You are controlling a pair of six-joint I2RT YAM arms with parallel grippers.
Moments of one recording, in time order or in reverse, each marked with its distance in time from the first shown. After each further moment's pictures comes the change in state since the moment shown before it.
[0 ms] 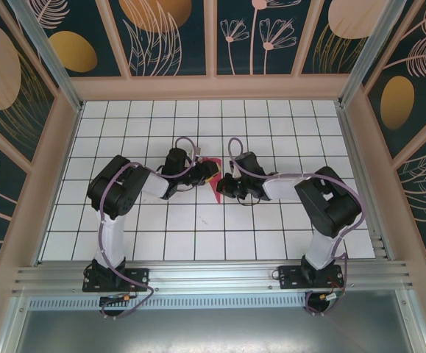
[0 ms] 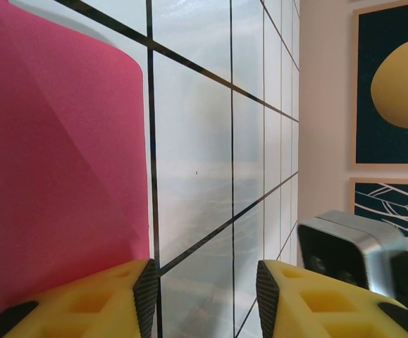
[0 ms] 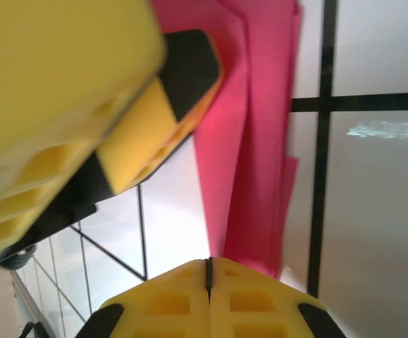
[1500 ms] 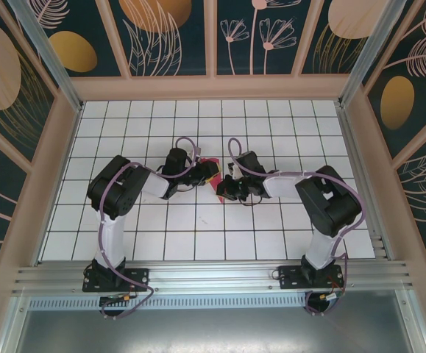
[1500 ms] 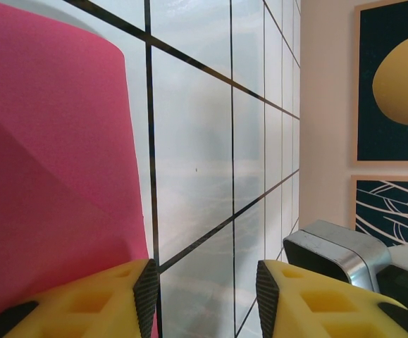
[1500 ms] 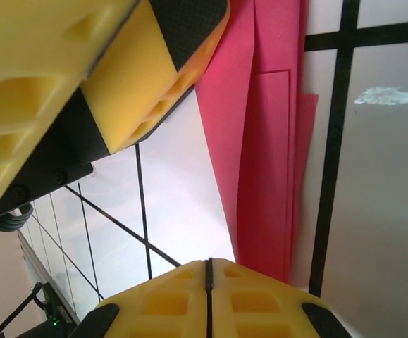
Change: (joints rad) left arm -0.002 -0.002 0.002 -0.010 0.001 0.007; right arm -0.017 0.014 0.028 -0.098 -0.100 -0.051
